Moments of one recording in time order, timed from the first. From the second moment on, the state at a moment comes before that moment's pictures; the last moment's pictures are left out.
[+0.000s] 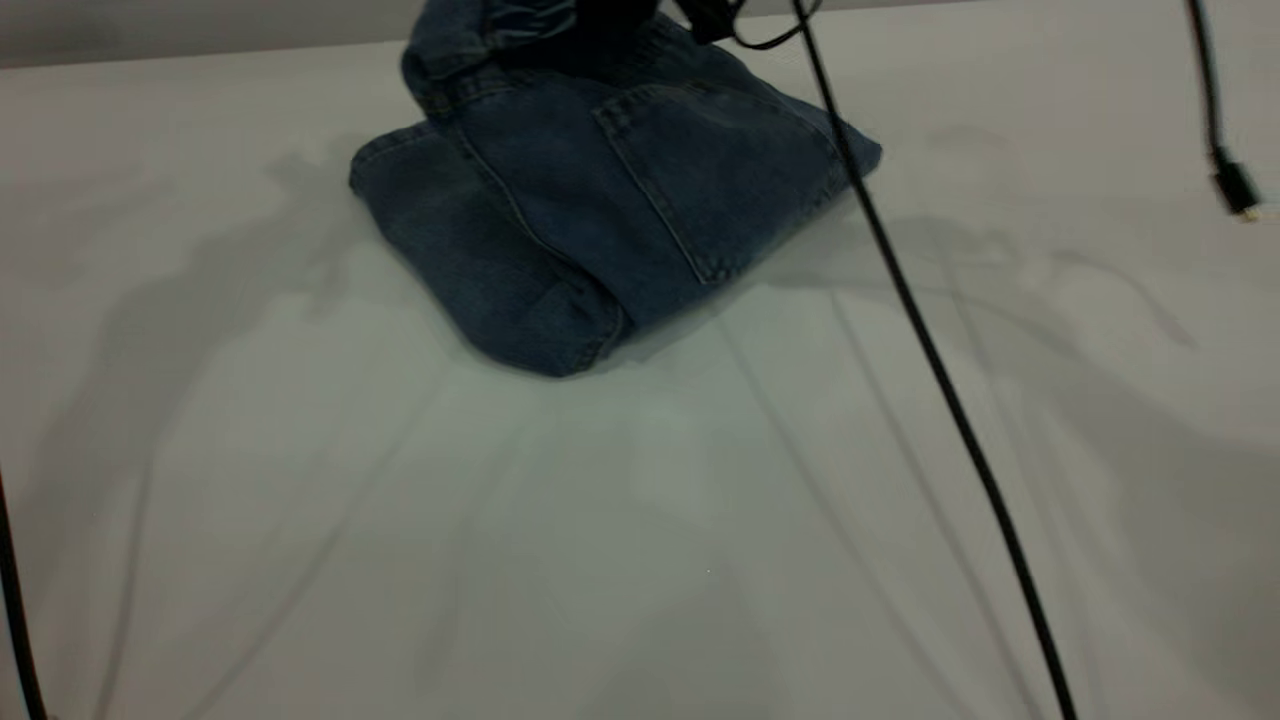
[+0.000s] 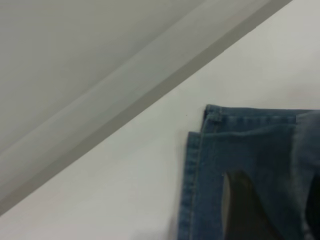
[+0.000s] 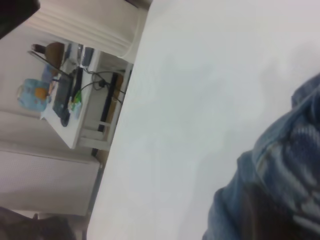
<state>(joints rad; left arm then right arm) -0.12 1.87 -1.52 -0.66 0.58 0.98 0.32 2.34 -1.58 1.74 0.80 -1.08</state>
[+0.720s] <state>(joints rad) -0.12 1.87 -1.52 -0.66 0.59 0.98 0.35 2.40 -1.66 1.75 0.80 -1.10</state>
